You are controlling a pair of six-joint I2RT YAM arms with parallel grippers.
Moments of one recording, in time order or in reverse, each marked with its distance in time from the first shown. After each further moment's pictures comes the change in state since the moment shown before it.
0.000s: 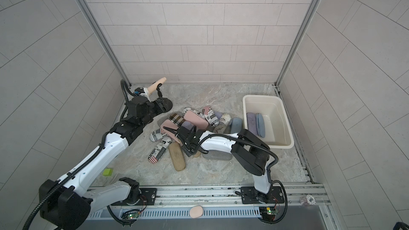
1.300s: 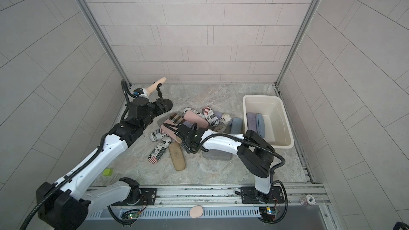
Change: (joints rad) left arm -0.034 -0.024 0.009 -0.052 -0.113 0.018; right arm -0.013 -0.016 0.040 -0.014 0.071 0.005
